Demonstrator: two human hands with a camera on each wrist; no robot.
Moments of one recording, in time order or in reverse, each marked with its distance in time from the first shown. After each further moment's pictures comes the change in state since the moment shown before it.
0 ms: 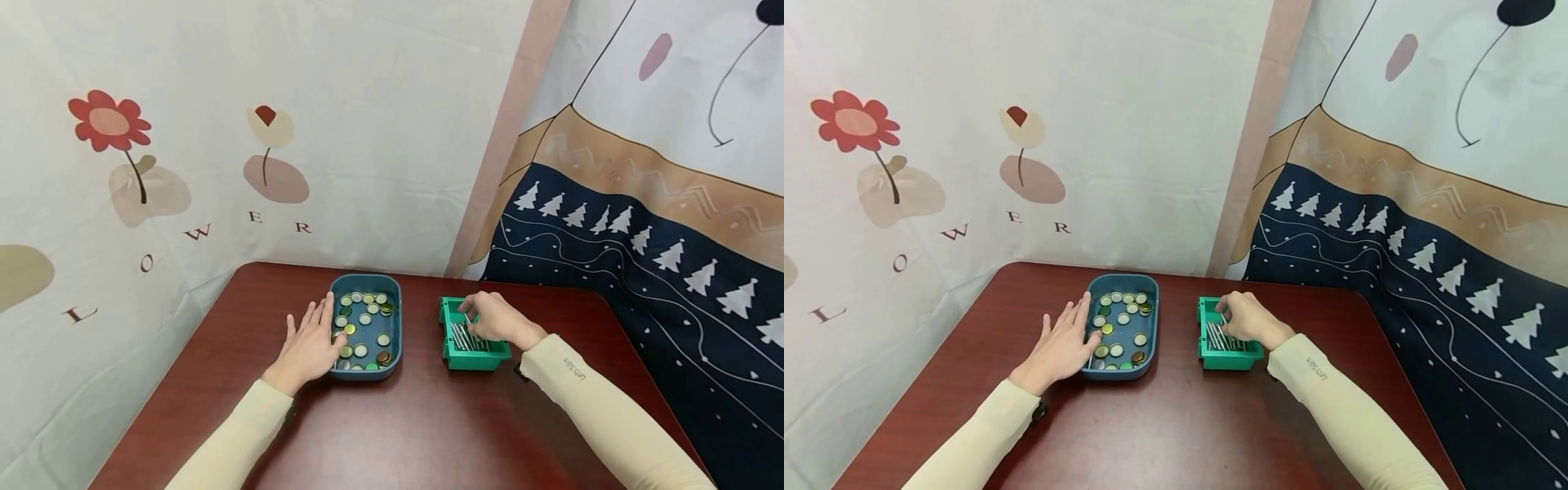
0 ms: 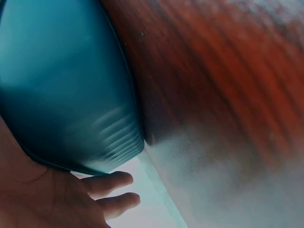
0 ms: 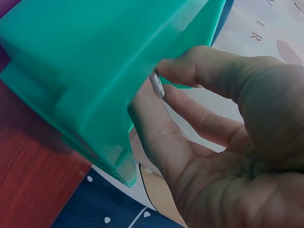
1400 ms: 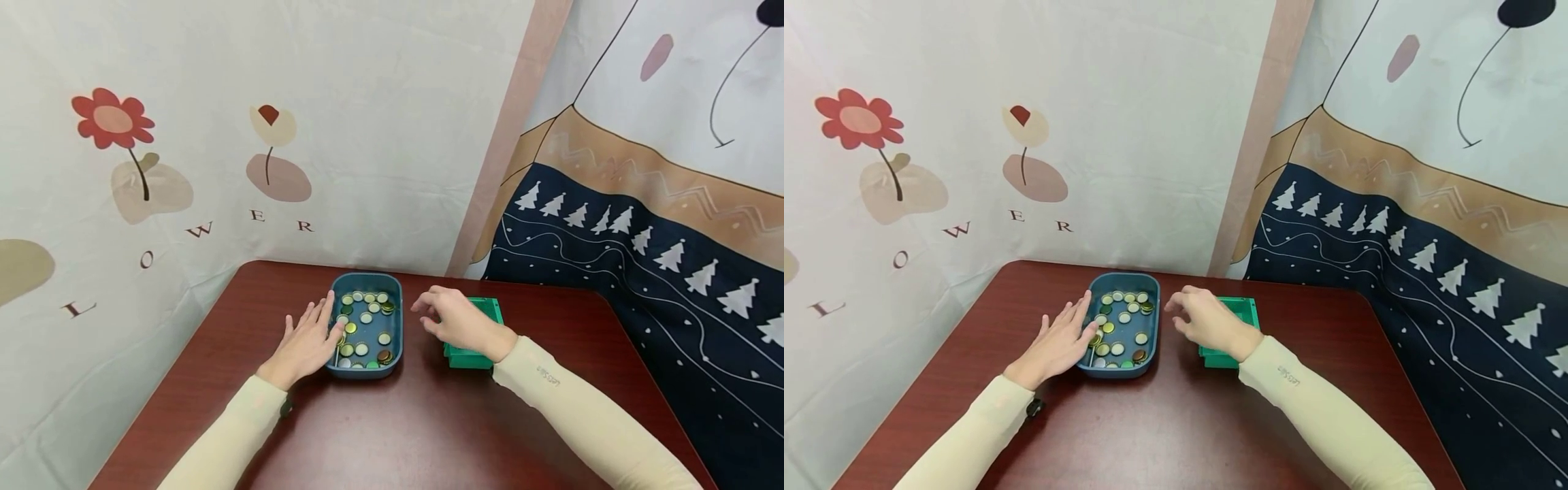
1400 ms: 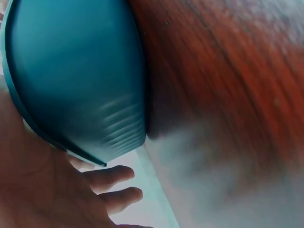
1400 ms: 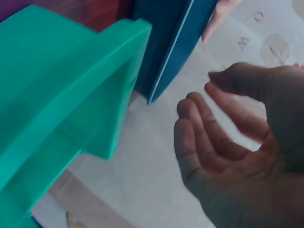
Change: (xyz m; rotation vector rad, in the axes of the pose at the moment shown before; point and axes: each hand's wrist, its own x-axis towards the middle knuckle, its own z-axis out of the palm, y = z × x) left_hand -0.003 -0.006 -0.009 -0.048 -0.042 -0.009; right_hand 0.004 -0.076 0.020 0.007 0.167 -0.387
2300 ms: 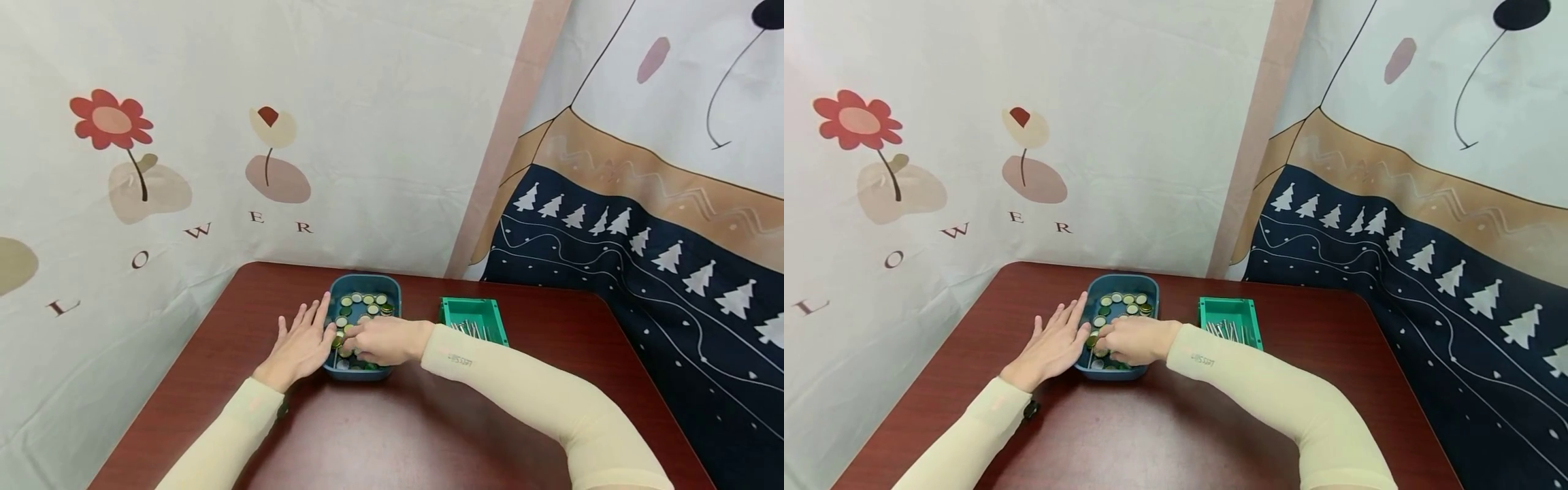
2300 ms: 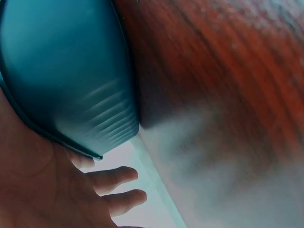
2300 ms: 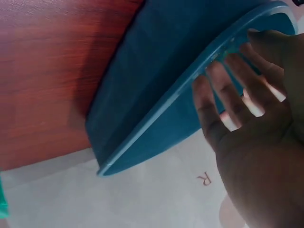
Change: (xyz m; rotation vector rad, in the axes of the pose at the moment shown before) left_hand -0.003 -0.006 -0.001 0.020 0.002 -0.009; right_hand 0.079 -0.056 0.074 -0.453 -0.462 -0.490
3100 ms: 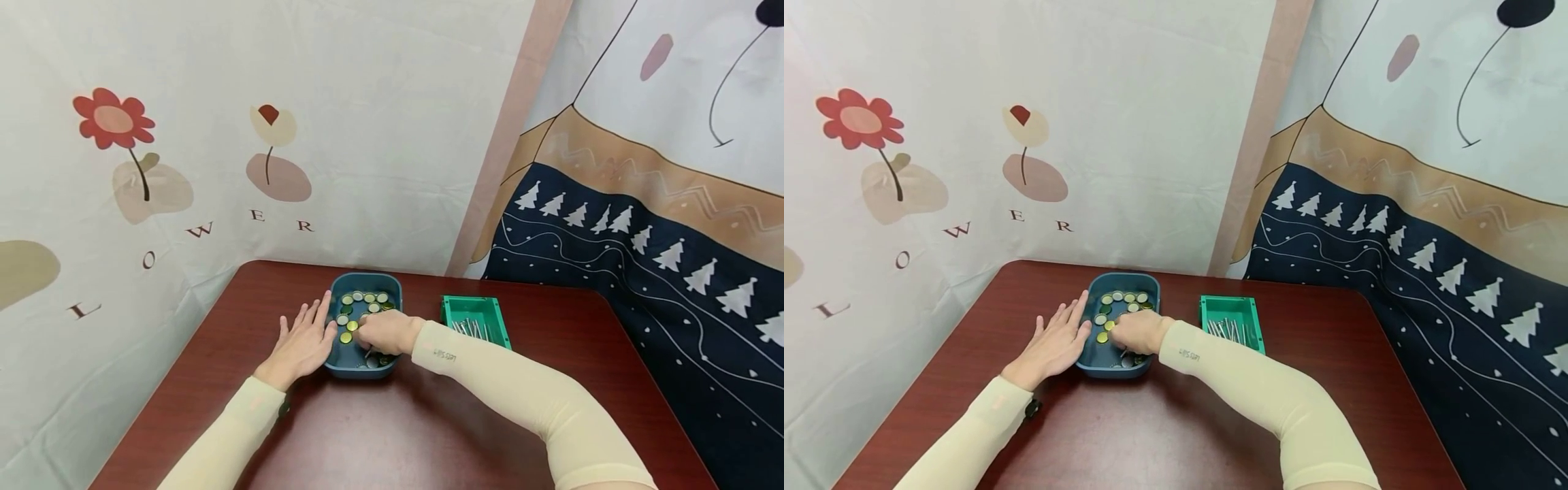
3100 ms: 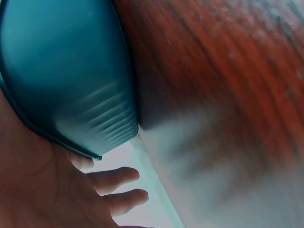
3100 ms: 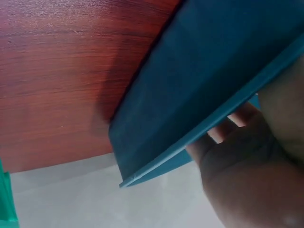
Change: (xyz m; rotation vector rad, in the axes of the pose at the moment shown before) left_hand -0.001 0.000 -0.001 -0.018 -0.002 -0.011; right_hand 0.016 0.012 0.015 -0.083 -0.119 0.177
